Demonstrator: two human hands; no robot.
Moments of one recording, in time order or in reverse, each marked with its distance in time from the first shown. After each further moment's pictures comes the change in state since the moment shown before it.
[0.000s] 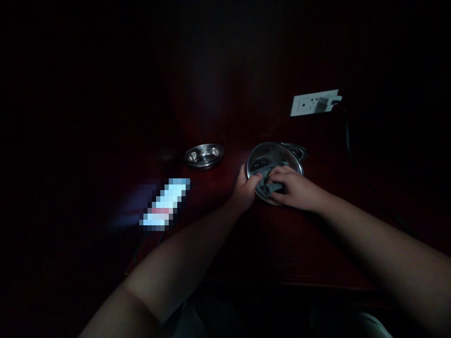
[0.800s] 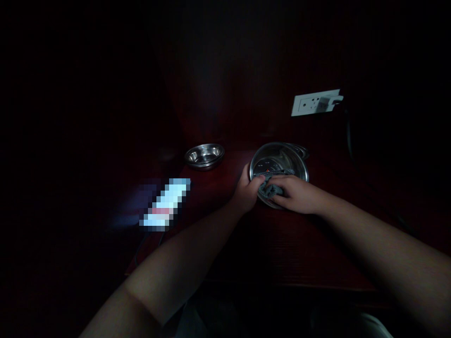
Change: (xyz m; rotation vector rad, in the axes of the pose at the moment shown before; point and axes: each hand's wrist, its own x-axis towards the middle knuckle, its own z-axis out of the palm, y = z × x) left_hand -0.002 0.002 0.001 0.029 -0.062 0.066; right_hand 0.001 -0.007 -0.001 0.097 -0.184 0.011
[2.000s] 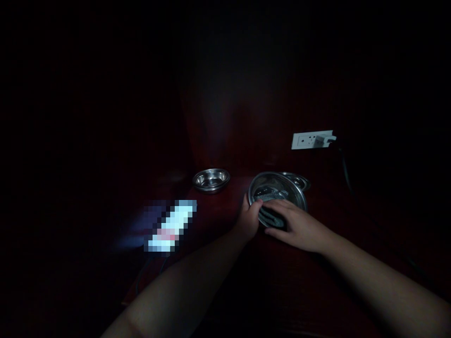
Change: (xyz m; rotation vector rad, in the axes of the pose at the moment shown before) left_hand 0.001 0.002 0.004 -0.183 0.199 -0.176; right_hand -0.003 -0.014 0.003 -0.021 0.190 -0.065
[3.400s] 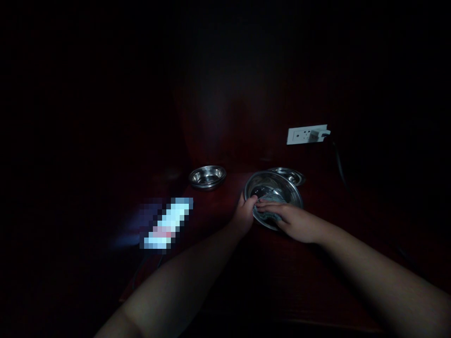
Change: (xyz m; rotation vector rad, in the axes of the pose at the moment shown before) left_hand 0.004 -0.005 -0.002 -0.111 -0.003 -0.096; right_hand -0.002 0.010 -0.001 0.117 -0.206 0.065
